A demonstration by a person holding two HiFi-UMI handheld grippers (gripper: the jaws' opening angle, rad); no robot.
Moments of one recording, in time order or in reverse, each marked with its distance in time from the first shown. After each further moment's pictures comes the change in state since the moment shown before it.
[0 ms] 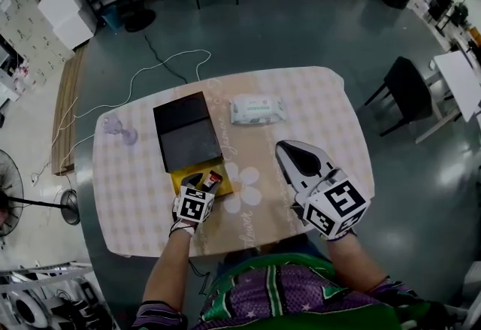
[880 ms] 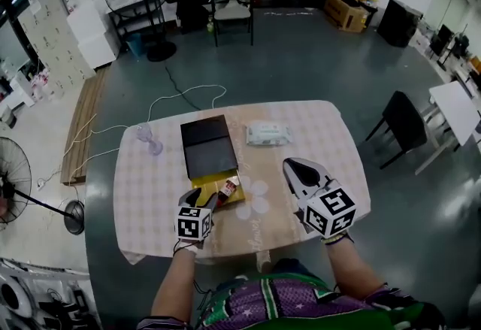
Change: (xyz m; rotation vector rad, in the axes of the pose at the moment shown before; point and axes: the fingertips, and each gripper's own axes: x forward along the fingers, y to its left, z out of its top) left arm -0.152 0.002 0.017 -0.192 -0.286 0.112; right arm -0.044 0.062 0.023 -0.074 0.011 -0.027
